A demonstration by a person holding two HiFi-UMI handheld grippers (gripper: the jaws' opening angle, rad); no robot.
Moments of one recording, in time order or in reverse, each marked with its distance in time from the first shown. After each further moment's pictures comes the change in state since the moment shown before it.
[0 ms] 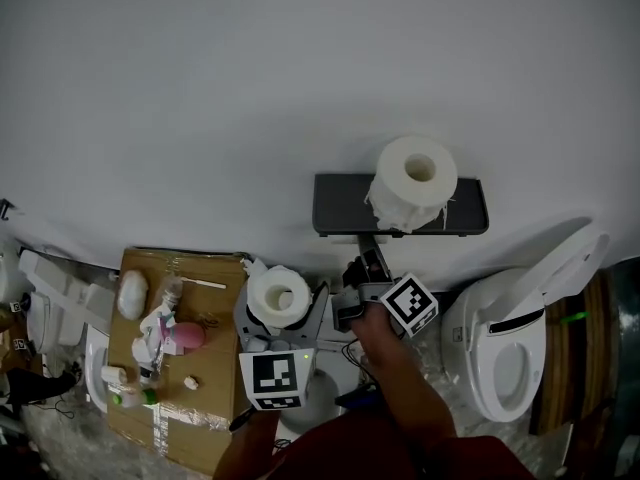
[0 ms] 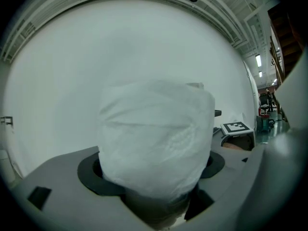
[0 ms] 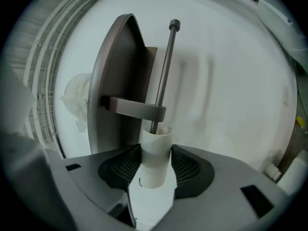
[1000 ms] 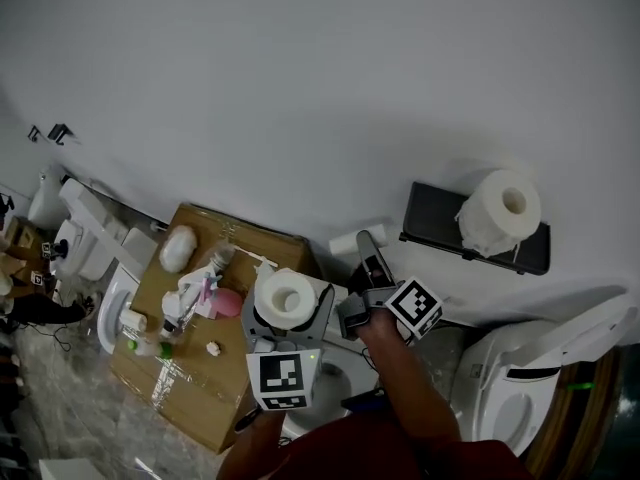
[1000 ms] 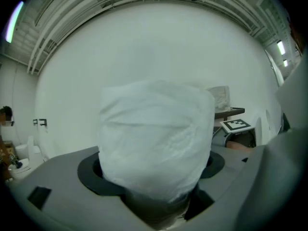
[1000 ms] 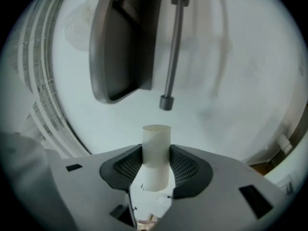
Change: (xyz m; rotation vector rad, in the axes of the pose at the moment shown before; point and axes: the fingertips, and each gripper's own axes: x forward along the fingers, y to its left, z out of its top) left arm -0.074 0.091 -0.012 -0.040 0.019 0.288; right arm 0.028 0.046 -0.143 0.022 0.363 0.091
